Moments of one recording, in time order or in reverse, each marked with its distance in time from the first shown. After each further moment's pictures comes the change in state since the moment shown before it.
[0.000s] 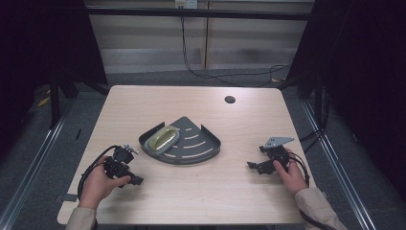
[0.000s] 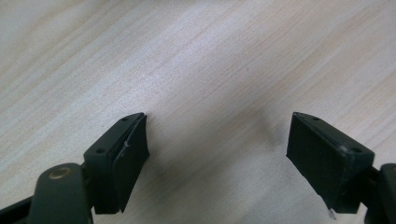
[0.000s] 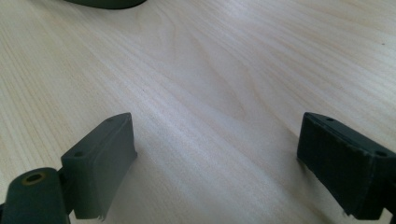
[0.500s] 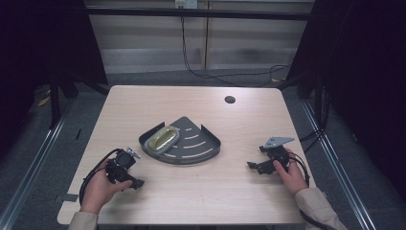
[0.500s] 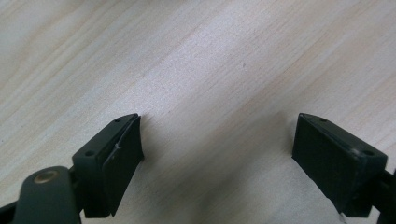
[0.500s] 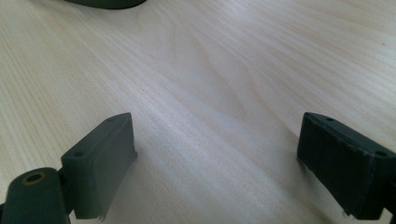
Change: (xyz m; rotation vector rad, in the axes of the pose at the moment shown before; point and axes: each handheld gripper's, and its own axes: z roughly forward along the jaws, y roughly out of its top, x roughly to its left) left arm -0.009 -0.004 0.004 -0.014 0.056 0.053; right arm 0.000 0.000 0.000 -0.001 0.000 -0.001
